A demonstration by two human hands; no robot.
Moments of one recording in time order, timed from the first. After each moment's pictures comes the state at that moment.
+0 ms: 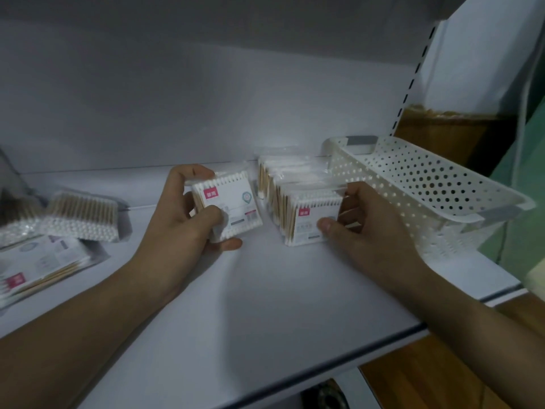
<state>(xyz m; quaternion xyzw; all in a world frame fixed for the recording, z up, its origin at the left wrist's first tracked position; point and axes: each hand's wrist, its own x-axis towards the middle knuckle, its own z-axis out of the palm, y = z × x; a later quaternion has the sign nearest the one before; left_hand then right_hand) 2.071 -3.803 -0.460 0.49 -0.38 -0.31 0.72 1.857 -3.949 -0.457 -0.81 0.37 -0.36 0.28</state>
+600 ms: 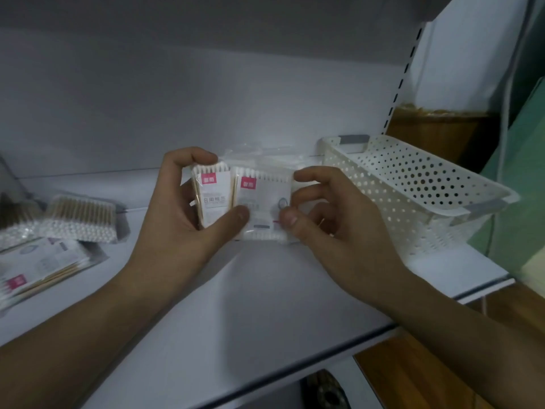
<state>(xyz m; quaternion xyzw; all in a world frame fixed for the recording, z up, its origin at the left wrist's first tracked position) 2.051 -3.790 -0.445 0.48 -0.50 -0.19 0.69 1.873 -3.900 -0.437 -0.82 0.20 -0.42 0.34</state>
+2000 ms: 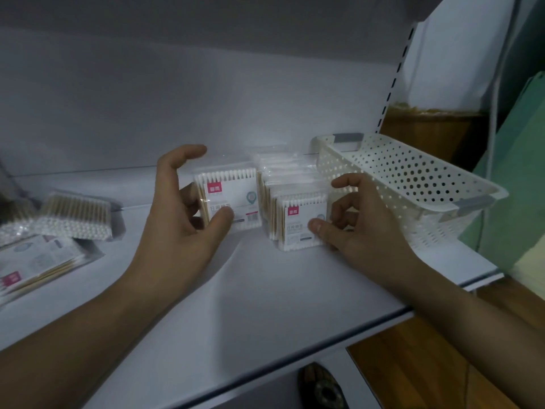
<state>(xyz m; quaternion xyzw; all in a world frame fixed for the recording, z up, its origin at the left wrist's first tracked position) 2.046 -3.788 -0.451 0.56 -0.51 -0.13 0.64 1.845 -3.947 -0.460 -0.81 0.32 -0.39 0.31</state>
